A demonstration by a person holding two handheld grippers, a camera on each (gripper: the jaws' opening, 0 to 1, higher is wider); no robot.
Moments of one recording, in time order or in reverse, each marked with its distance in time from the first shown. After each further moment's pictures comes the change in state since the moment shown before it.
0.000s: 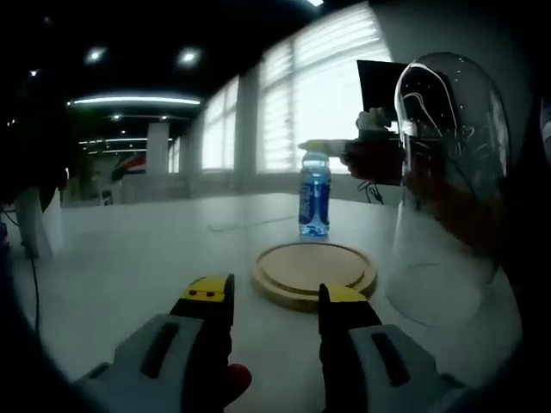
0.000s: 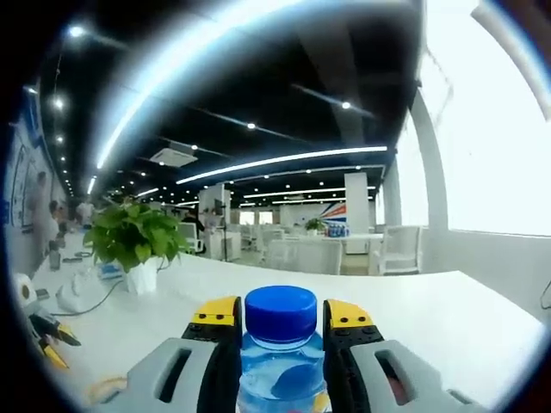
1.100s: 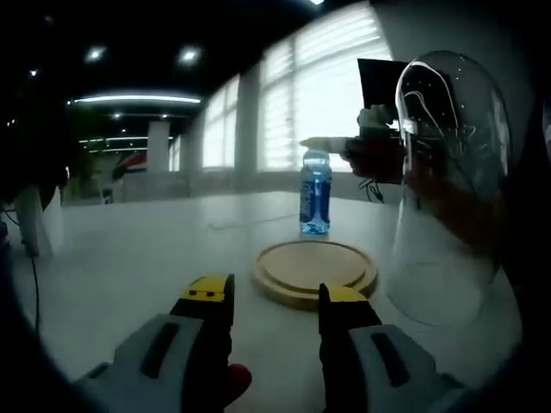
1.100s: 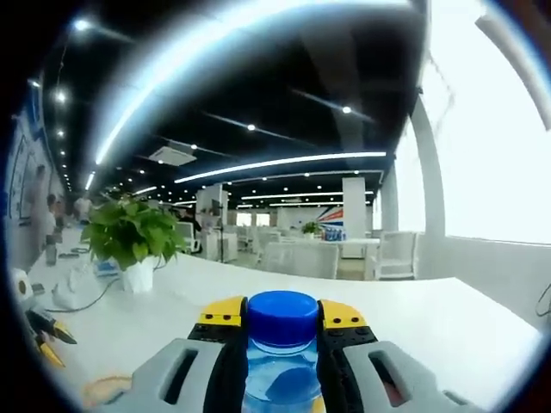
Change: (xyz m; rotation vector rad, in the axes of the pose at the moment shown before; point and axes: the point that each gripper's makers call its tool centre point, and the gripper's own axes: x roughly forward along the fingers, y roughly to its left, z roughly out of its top) left arm 0.000 0.001 -0.001 -0.004 0.008 0.004; right arm -0.005 0.013 0.005 -0.020 -0.019 0.055
